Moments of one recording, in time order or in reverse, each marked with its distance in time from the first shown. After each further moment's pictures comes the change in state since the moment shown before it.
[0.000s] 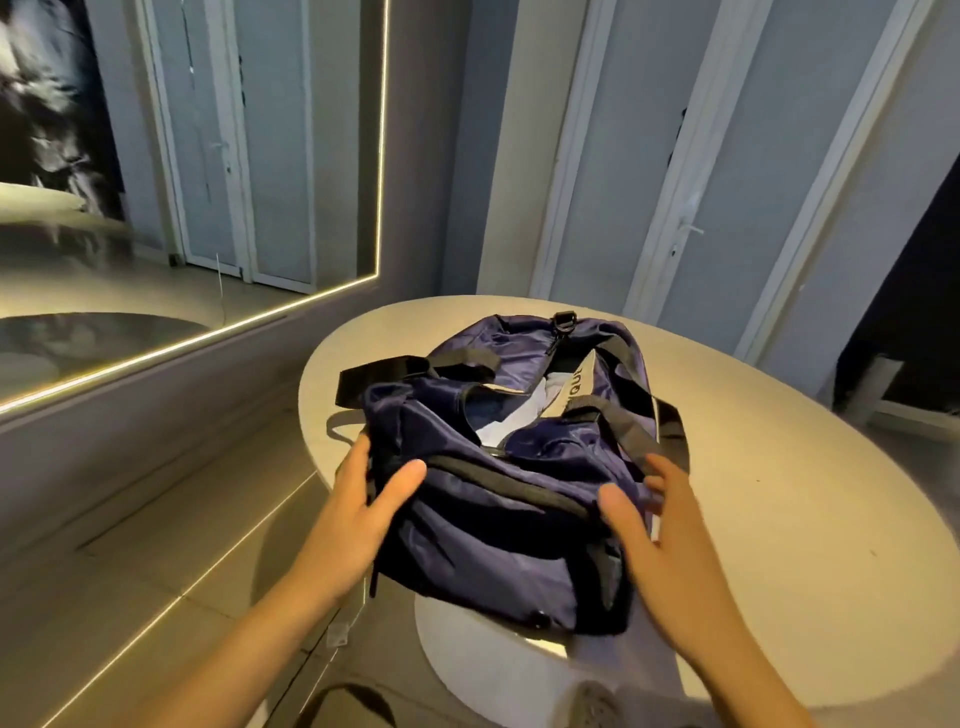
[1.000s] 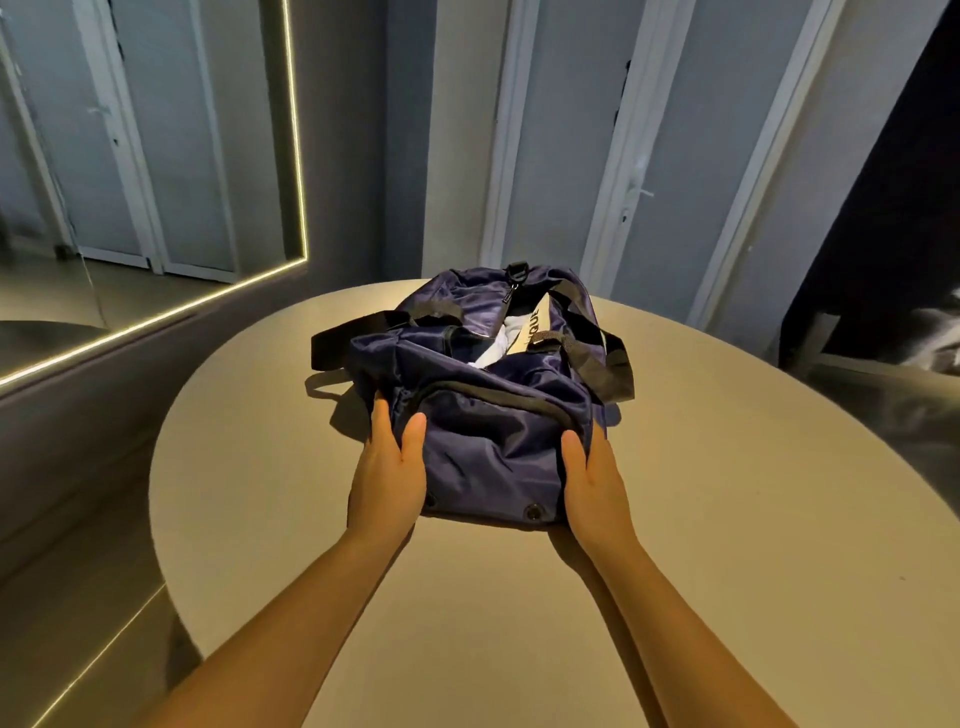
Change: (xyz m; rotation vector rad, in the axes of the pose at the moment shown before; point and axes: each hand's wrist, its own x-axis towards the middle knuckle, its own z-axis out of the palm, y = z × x) left_hand 0.203 -0.055 0.122 0.208 0.161 -0.066; right_hand 0.192 0.114 0.073 0.106 0.126 0.082
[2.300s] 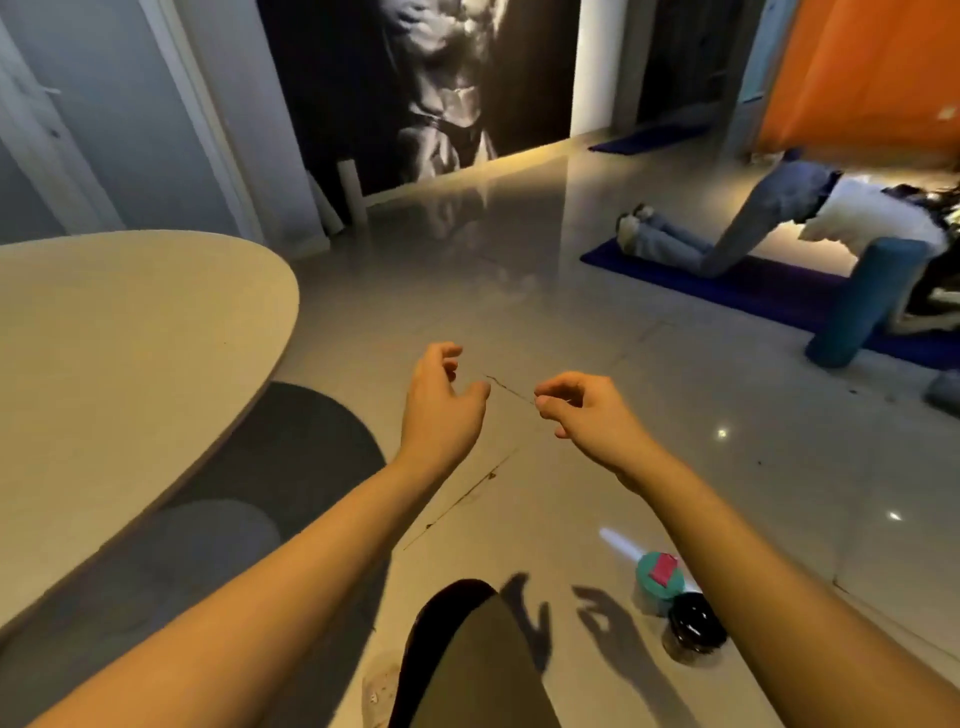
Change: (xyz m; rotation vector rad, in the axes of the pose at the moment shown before) left_hand -0.534 0.192 0.324 -0.105 -1.001 0.466; right_hand -0.417 0.083 -0.525 -0.189 0.532 0.531
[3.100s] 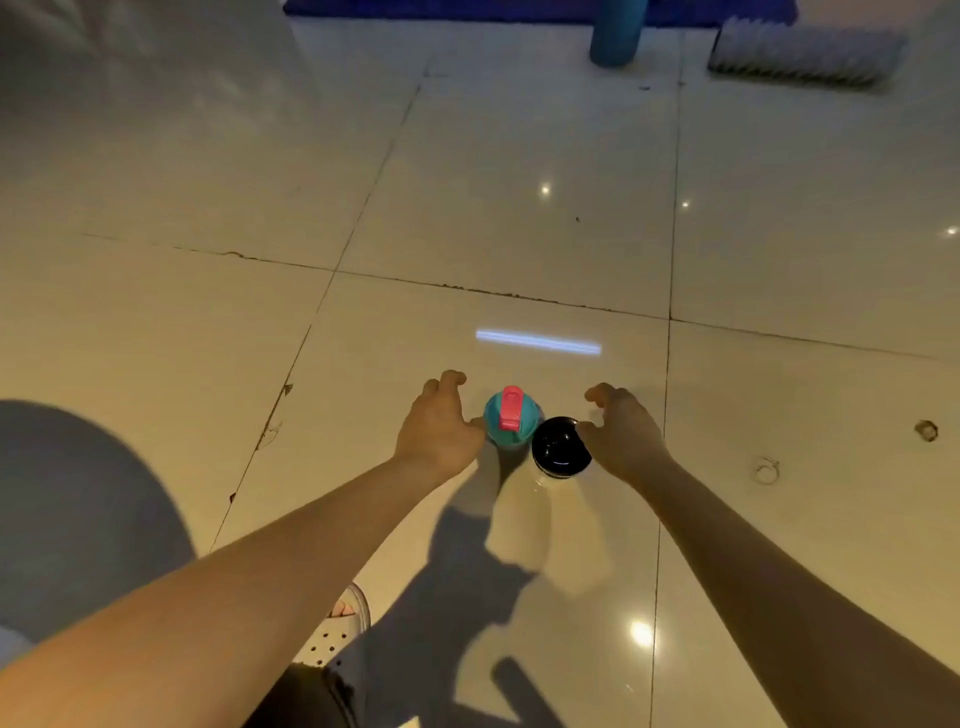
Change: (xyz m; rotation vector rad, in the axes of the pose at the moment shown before) left_hand -0.016 -0.194 0.385 0.520 -0.929 -0.039; right_hand -0.047 0.429 -0.082 -0.285 0.248 0.801
